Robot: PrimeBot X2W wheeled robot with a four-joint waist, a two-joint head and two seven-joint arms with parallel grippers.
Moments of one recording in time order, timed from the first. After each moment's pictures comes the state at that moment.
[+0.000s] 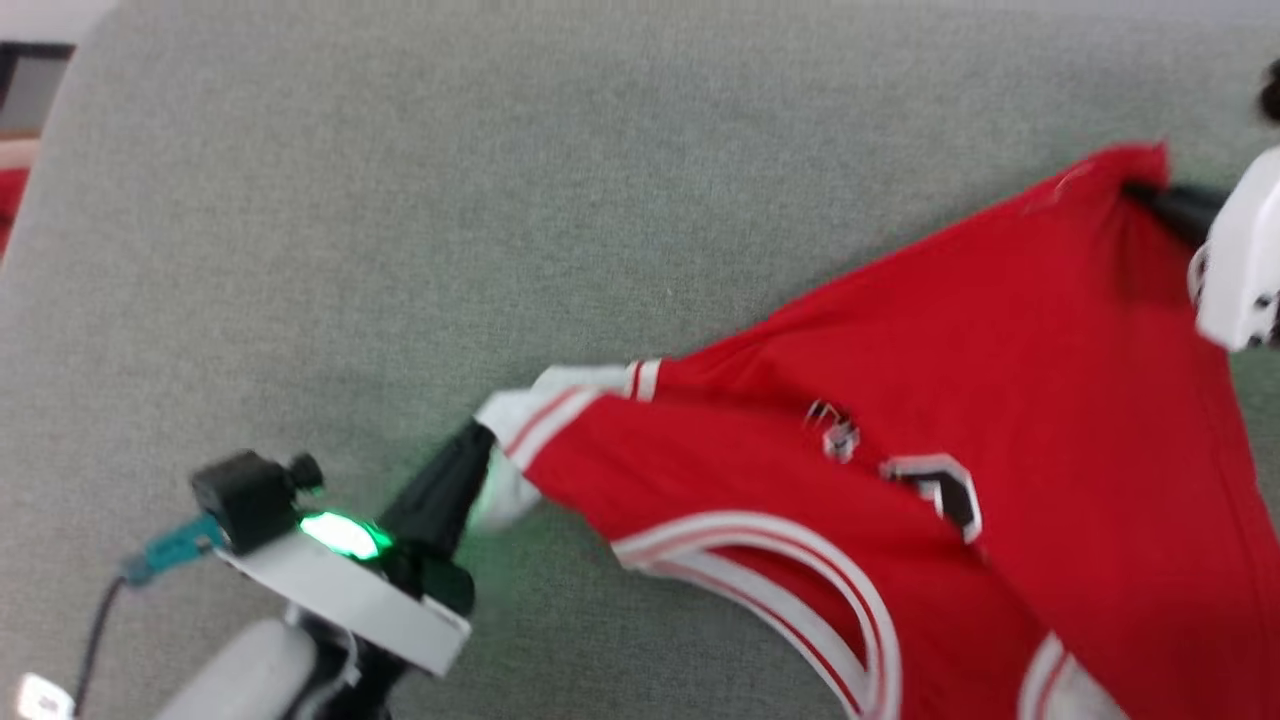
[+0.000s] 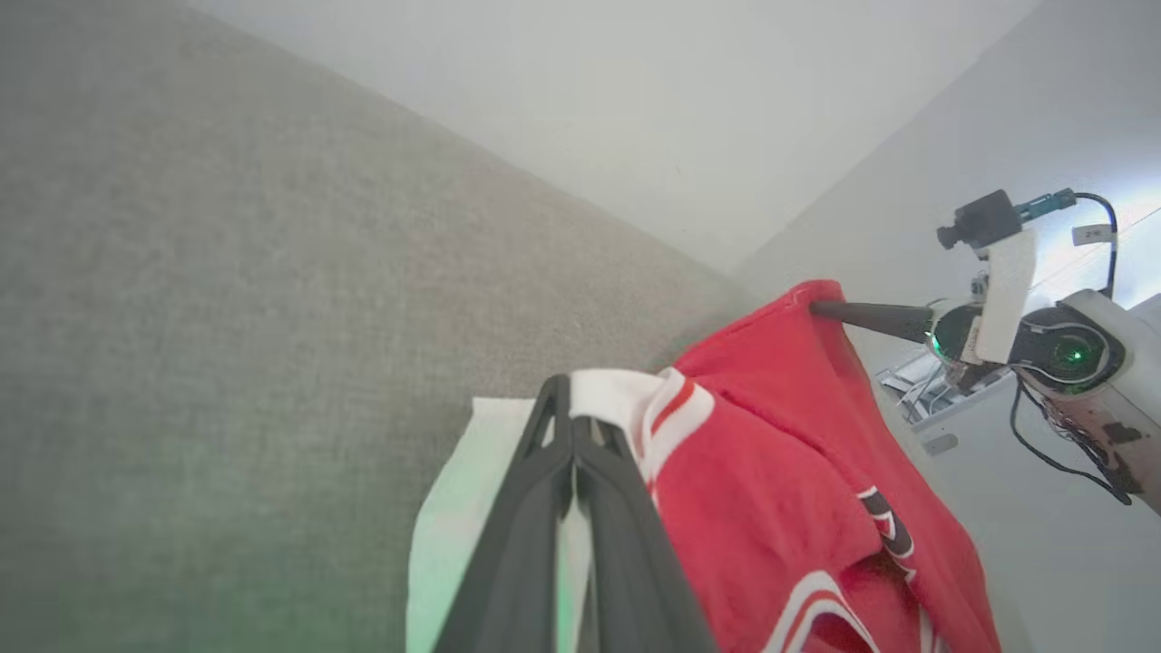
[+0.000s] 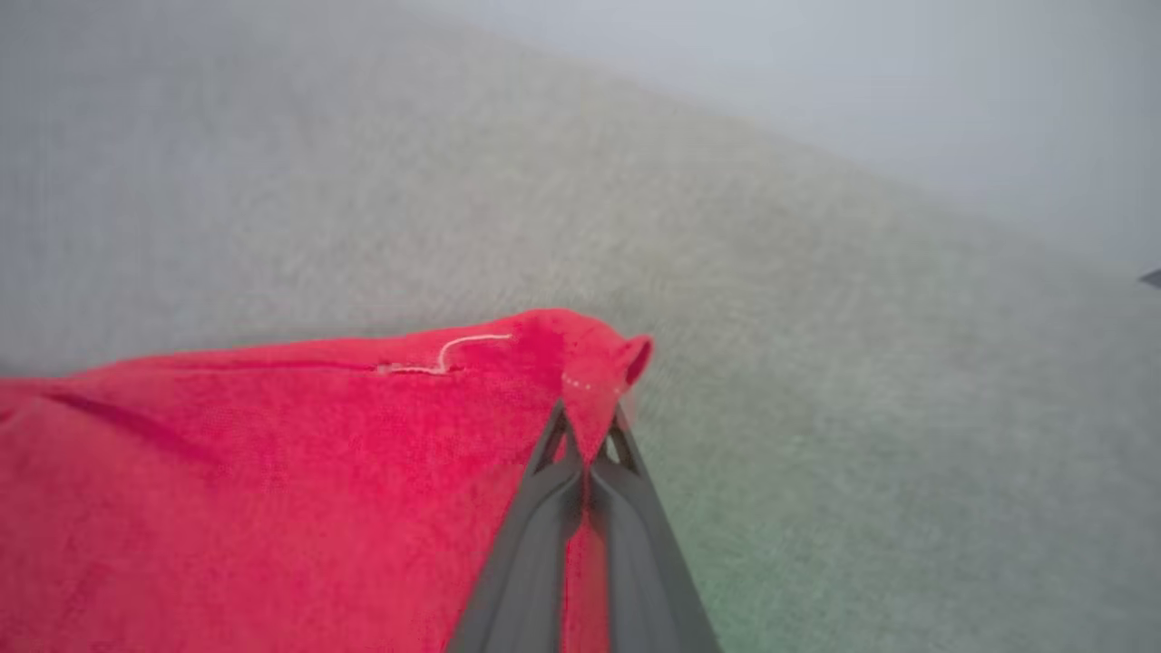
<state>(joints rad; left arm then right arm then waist) -0.30 0.55 -0.58 0.00 -1.10 -0.13 -0.26 -0.90 -0.68 0.57 0.35 0.86 0.13 0.57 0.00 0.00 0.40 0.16</state>
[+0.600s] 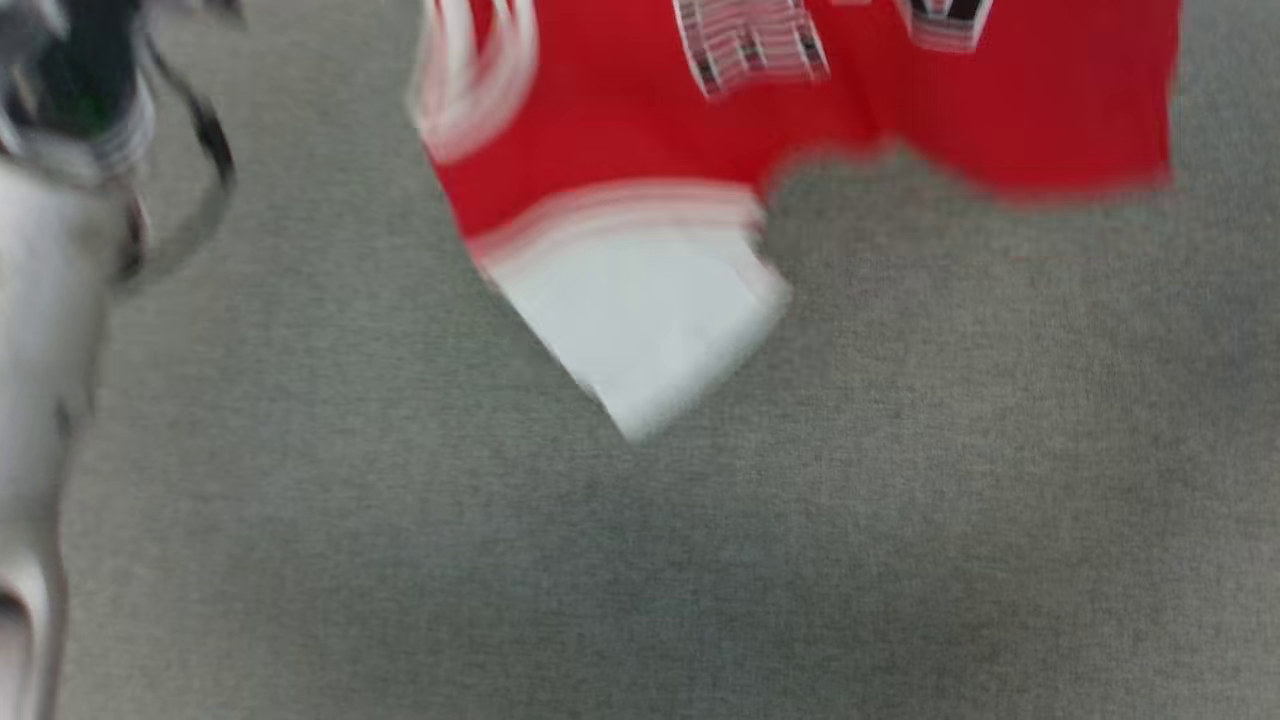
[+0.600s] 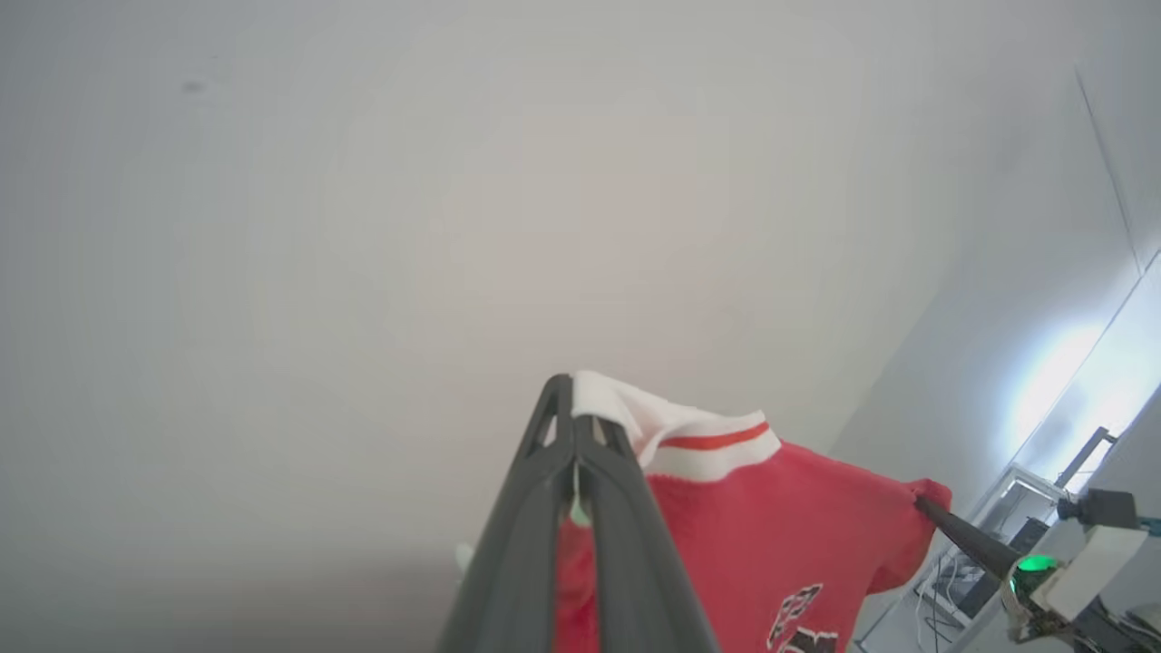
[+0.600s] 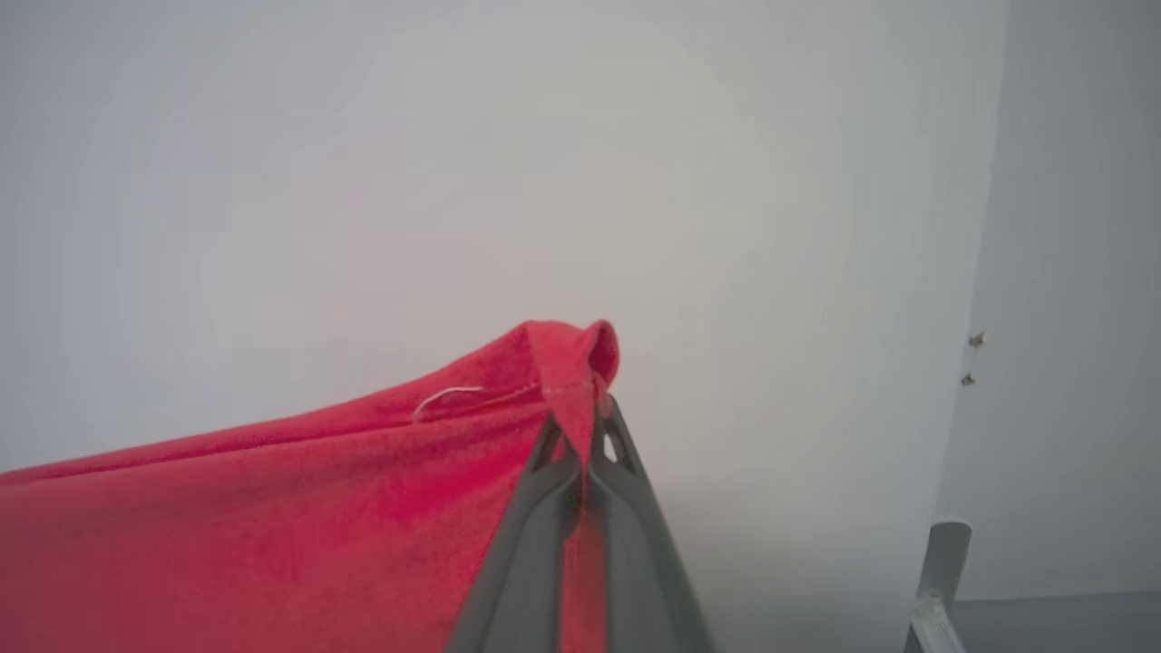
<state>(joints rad) -1.21 0.49 -0.42 0.41 -1.25 -0.13 -0.09 -1.39 -0.48 0.14 0.77 0.73 0.13 0.18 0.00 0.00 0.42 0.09</state>
